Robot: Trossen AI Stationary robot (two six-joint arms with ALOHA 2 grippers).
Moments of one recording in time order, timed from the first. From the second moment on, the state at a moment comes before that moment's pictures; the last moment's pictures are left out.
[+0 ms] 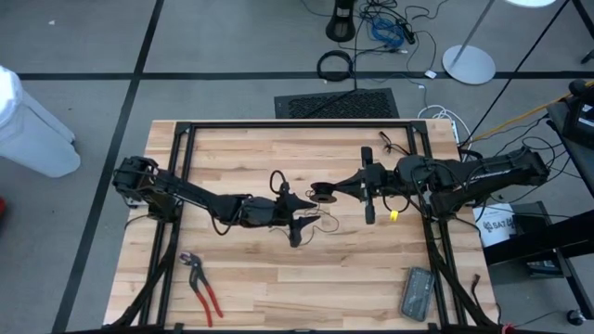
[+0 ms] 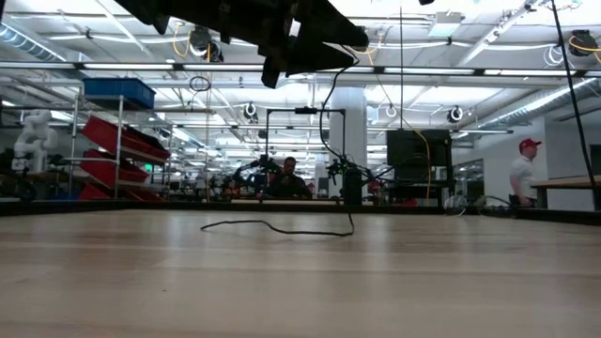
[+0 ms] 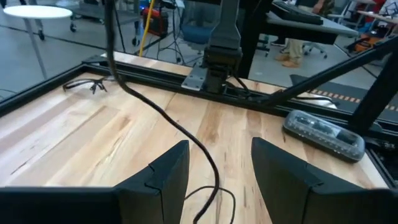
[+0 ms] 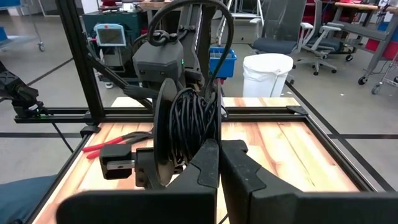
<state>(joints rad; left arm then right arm) -0.20 1.68 0.94 0.53 -0.34 -0.23 0.15 1.02 0.94 -0.08 0.18 0.04</state>
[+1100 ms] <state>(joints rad) -0.20 1.73 0.94 0.57 -0.36 -0.15 0.15 1.02 0.94 -0.06 0.18 0.01</state>
